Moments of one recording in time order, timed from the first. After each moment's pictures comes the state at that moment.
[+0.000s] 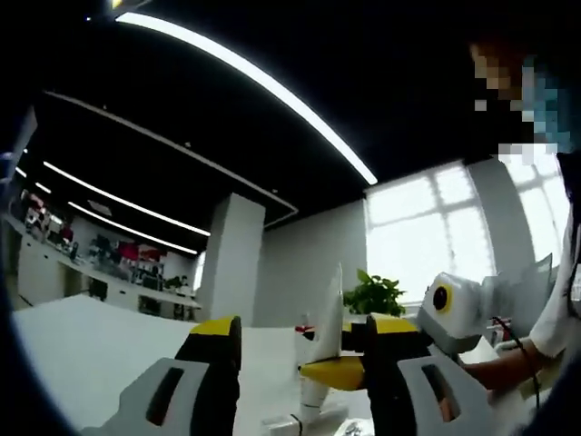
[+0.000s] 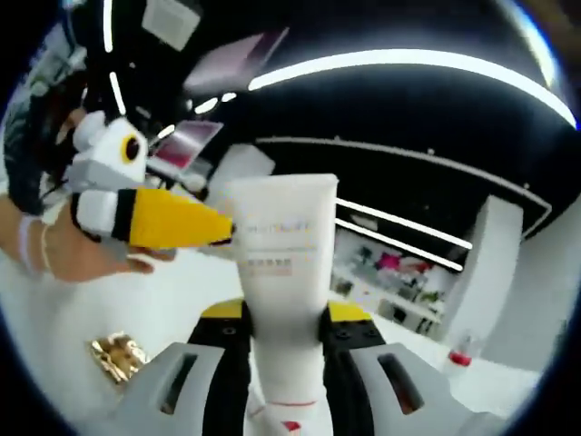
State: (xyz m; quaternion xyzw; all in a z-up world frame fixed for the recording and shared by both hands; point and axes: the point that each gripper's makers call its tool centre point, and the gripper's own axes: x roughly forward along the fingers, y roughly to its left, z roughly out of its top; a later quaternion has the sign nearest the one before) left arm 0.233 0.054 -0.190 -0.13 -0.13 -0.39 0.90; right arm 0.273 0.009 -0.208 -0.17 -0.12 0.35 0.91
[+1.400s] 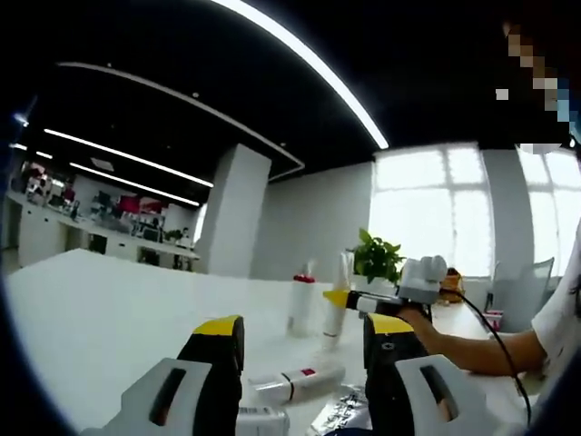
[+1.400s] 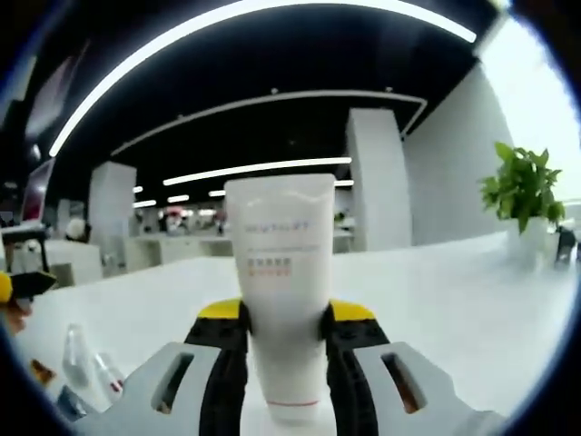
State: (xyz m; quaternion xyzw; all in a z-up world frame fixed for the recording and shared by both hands) left arm 0.249 0.032 -0.240 -0.13 -0.02 -0.39 0.91; right arm 0.369 -0.179 -0.242 0.01 -0.03 0.09 1.00
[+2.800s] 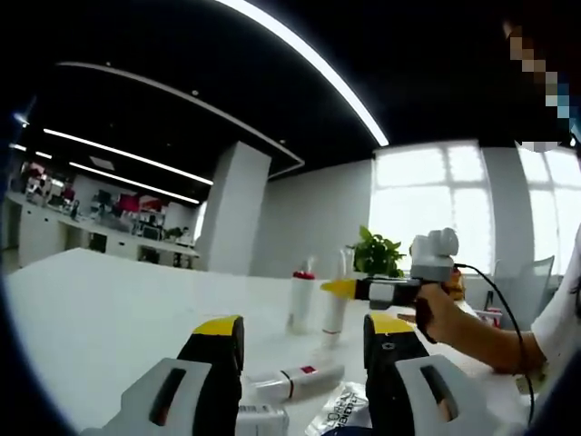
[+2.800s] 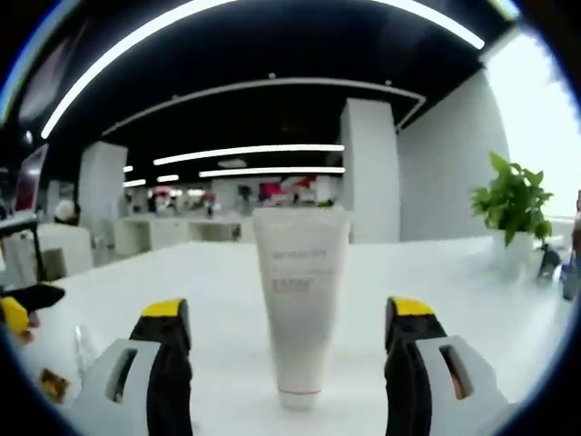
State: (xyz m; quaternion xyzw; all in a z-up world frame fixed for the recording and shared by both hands) left arm 0.250 0.029 -0.243 -0.12 -0.01 -0.39 0.91; right arm 0.343 -0.168 -0.219 -0.03 0.01 0.06 1.00
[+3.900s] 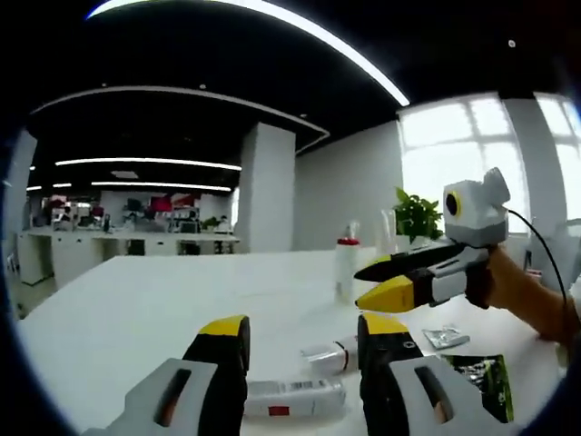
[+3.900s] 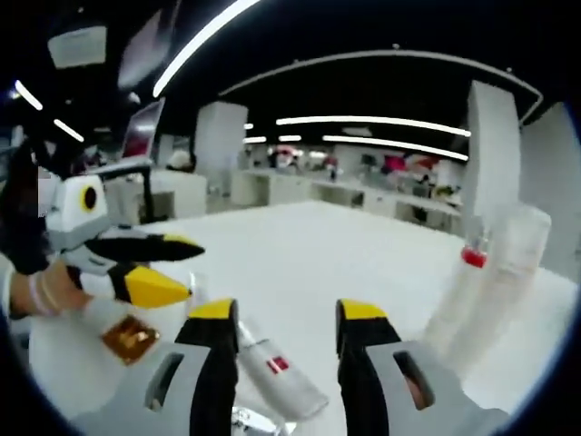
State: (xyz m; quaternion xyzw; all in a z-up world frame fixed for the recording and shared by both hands) left arm 0.273 0.057 -0.273 -0.04 0.04 -0.29 0.95; right arm 0.306 -0.022 -0.267 -0.13 0.09 0.37 0.91
